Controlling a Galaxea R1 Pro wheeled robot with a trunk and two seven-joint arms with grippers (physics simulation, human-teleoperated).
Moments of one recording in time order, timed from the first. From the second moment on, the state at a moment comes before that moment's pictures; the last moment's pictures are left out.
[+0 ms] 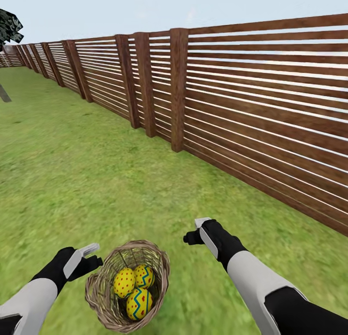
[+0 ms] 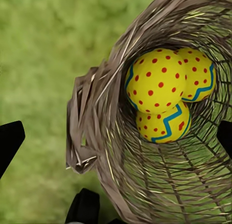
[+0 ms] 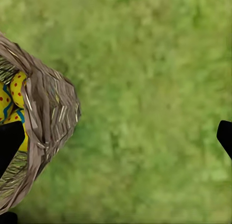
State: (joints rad) left arm -0.74 0.19 0.17 -0.40 0.30 0.67 0.11; right arm -0.88 0.16 0.26 -0.48 -0.20 0.70 -0.07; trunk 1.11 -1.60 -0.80
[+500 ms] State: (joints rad) left arm -0.74 0.19 0.17 -0.40 0.30 0.67 0.11; right arm -0.88 0.13 0.27 -0.49 -0.26 0.69 0.01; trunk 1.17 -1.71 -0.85
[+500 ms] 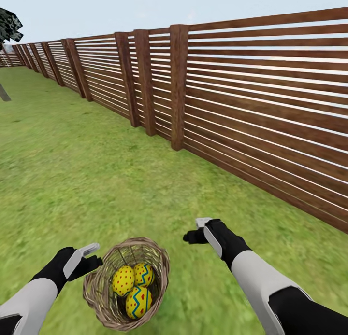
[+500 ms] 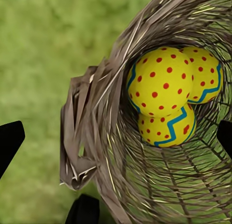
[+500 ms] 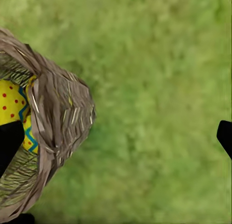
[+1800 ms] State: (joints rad) left arm -0.74 0.19 0.17 -0.40 0.30 0.67 0.11; right arm -0.88 0.00 0.09 -0.53 -0.25 0.70 0.37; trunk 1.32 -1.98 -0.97
